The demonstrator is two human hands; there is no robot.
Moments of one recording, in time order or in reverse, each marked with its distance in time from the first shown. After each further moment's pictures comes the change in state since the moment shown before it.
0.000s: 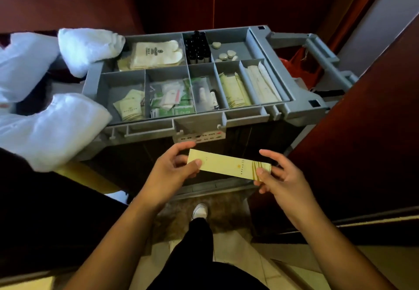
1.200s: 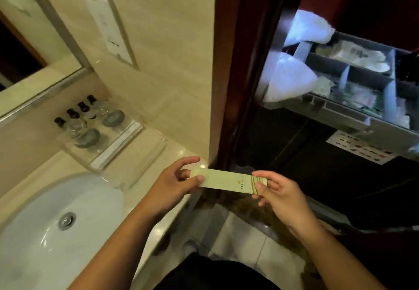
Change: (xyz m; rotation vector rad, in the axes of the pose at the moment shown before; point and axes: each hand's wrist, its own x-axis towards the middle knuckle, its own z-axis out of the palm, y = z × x) left_hand -0.349 -0.179 -0.234 -0.188 0.575 -0.122; right_hand -0.181 0.039 0.314 -0.346 -0.684 0.007
